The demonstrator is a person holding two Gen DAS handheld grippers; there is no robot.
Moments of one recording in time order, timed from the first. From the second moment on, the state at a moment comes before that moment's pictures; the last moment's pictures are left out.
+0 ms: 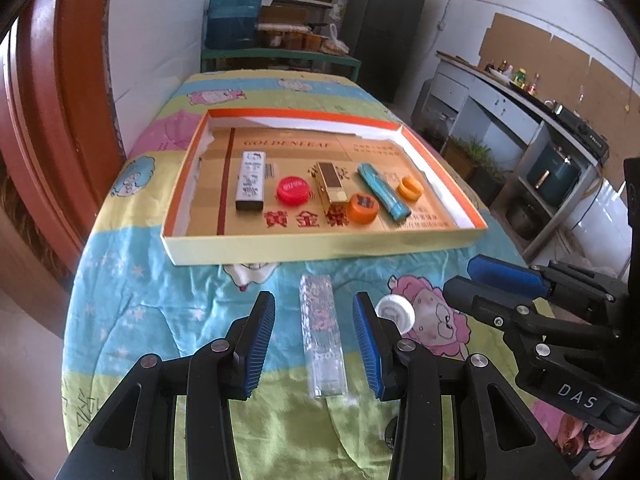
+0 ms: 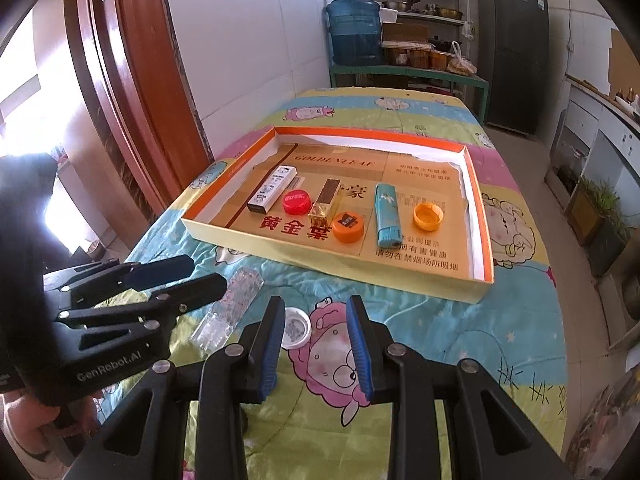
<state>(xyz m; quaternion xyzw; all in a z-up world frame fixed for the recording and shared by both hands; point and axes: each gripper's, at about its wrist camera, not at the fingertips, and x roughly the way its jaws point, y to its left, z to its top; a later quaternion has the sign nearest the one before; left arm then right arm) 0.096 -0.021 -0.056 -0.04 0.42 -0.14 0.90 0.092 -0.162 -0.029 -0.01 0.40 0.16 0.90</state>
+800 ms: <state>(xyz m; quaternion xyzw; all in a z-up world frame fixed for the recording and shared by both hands) 0.106 -0.032 -0.090 -0.02 0.44 -0.12 0.89 0.096 -0.165 -0.045 -0.01 0.42 0.15 0.89</state>
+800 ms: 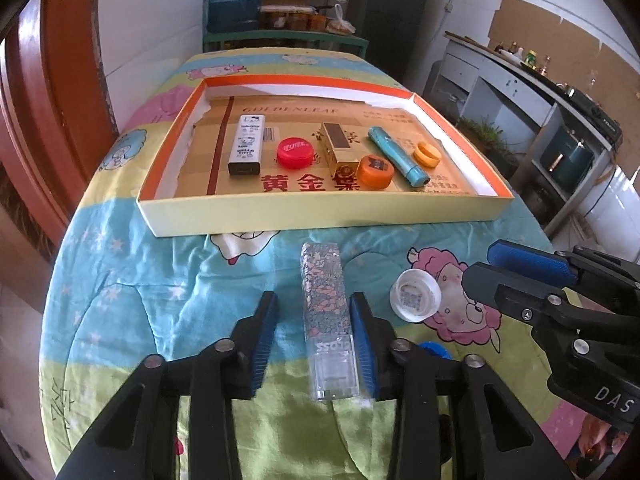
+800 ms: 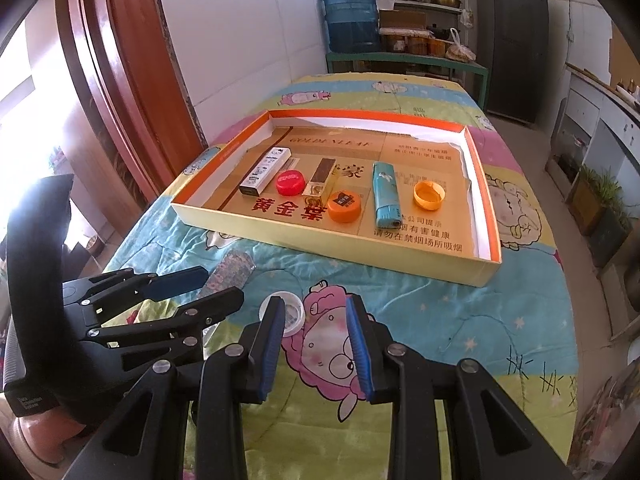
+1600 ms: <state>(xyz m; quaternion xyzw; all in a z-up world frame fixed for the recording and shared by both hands) 0.107 -0.017 -0.089 -0.03 0.43 -0.13 0.89 0.110 -0.131 -0.077 -0.03 0.46 0.18 0.87</state>
